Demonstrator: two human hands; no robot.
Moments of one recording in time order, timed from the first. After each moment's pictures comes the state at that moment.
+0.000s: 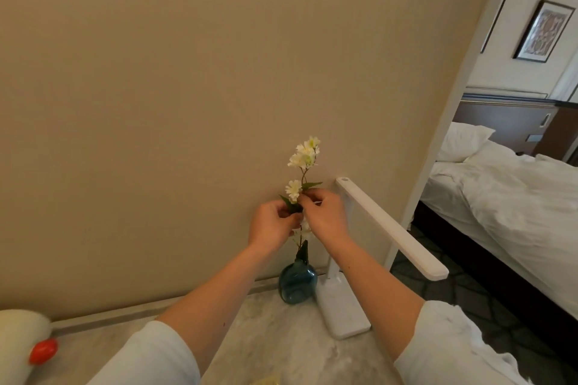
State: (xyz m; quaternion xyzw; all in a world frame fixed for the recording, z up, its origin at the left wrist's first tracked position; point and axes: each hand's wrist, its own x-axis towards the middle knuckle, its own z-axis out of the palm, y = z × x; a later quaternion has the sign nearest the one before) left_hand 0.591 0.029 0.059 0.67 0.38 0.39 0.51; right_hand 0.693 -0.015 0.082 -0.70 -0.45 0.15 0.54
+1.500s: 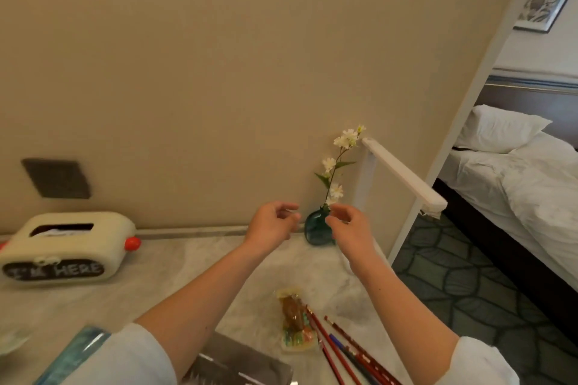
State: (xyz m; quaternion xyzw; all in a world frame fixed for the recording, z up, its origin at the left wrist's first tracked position) left_hand 0.499 -0.070 0.017 0.63 0.46 0.35 0.52; right_hand 0.646 -0.133 0.019 -0.71 -0.39 0.27 0.52
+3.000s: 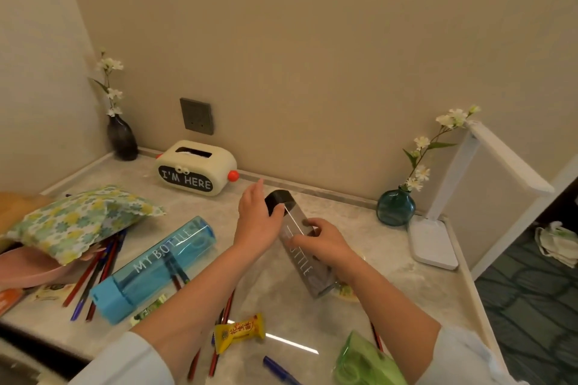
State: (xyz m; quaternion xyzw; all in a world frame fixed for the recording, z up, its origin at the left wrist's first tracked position) left_hand 0.381 -0.157 -0.024 0.57 0.67 0.39 0.25; right_hand 0.532 -0.168 -0.028 -0.61 -0.57 0.48 0.27
